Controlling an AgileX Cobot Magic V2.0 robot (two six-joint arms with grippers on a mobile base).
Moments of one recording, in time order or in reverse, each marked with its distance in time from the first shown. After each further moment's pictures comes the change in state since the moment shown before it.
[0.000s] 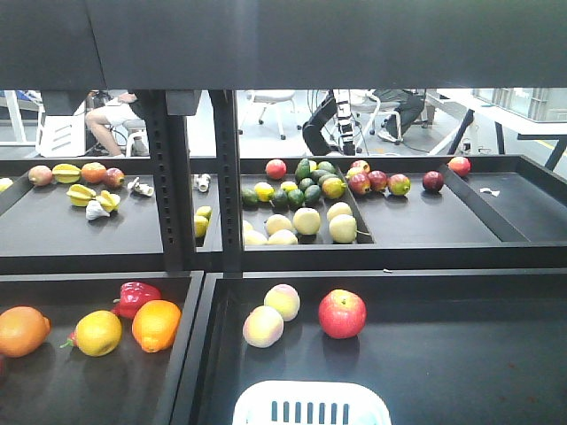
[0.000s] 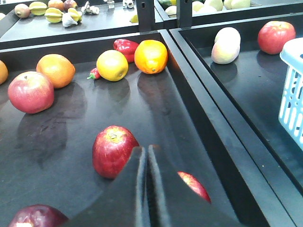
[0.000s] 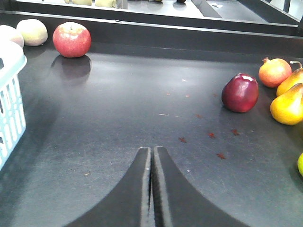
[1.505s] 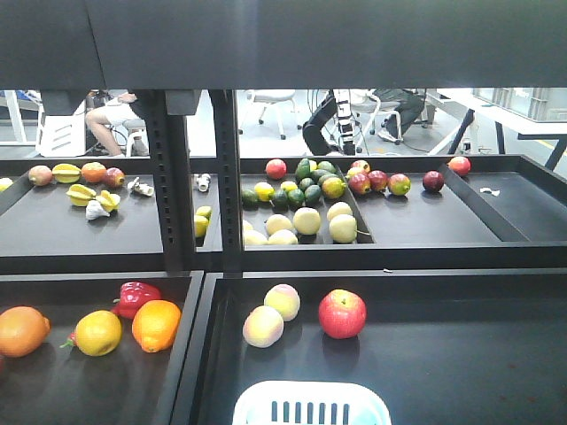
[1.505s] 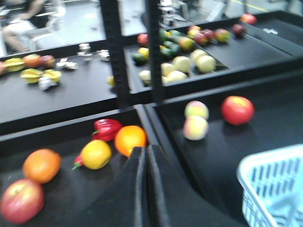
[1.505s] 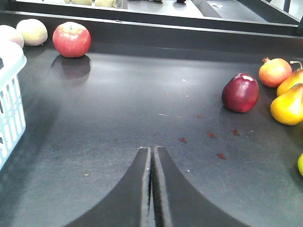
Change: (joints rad) left arm 0.000 0.745 -0.962 -0.374 0.225 0.419; right arm 0.000 0.000 0.000 0.000 0.000 0.000
